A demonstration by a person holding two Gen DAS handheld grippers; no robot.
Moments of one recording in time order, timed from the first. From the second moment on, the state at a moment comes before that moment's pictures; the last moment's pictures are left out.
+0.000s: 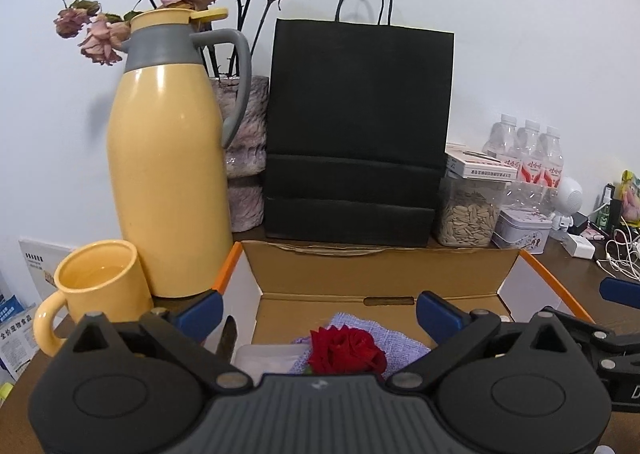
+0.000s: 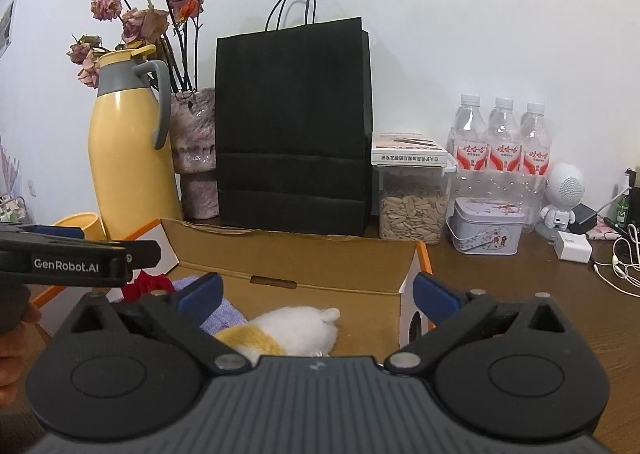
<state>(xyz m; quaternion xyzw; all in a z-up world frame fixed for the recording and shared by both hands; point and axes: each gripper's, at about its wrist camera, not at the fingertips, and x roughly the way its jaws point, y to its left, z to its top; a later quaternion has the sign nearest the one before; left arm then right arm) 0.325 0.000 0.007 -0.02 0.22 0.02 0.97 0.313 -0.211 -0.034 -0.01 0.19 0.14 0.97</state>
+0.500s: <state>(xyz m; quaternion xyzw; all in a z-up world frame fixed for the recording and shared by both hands) 0.305 0.004 0.019 -0.03 0.21 0.01 0.98 0.299 -0.213 -0.026 0.00 0.19 0.14 0.97</state>
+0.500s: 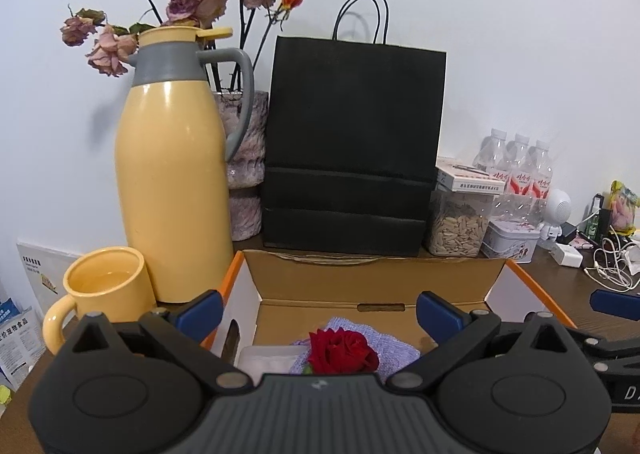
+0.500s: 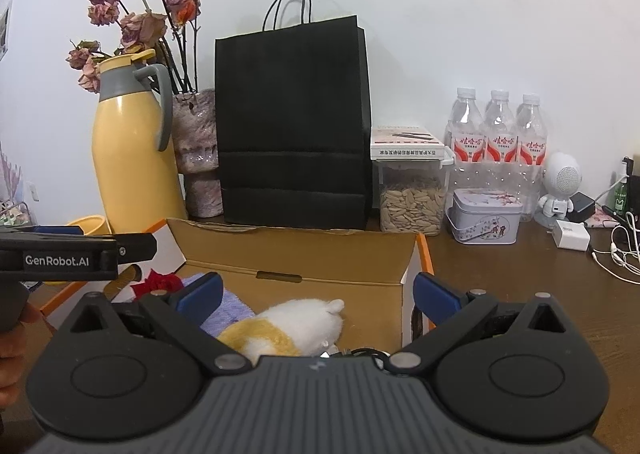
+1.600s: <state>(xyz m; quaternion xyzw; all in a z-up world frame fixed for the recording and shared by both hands) 0.178 0.023 0.022 -0.01 0.22 0.01 0.98 0.180 -0.211 -0.021 -0.03 0.20 0.14 0.97</state>
